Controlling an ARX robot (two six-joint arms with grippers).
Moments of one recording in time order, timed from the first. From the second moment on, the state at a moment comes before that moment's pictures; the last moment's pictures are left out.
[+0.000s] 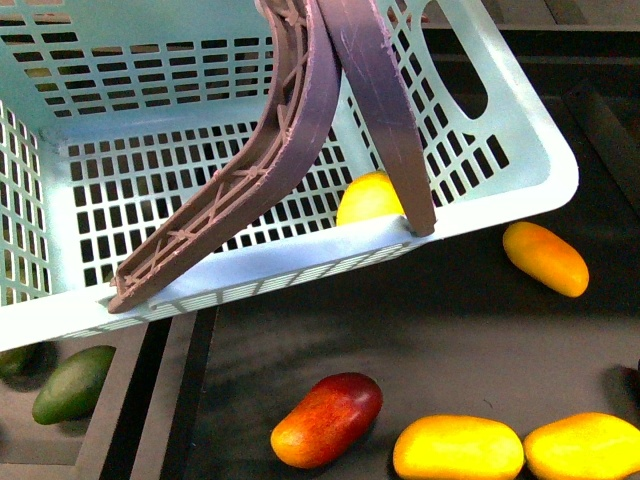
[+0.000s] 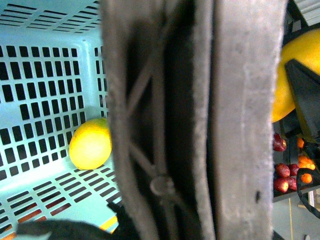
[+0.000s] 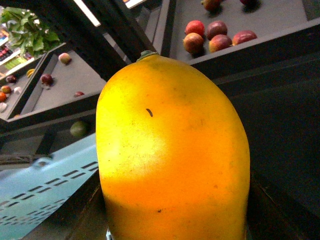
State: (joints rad) left arm -0.49 1.55 1.16 -0.18 0.19 -0.83; right arm 0.22 1.63 1.06 0.32 -0.11 0.45
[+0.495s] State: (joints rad) left arm -0.49 1.55 1.16 -0.18 0.19 -0.83; right arm 0.44 1.78 1.22 0.22 -0.01 0.45
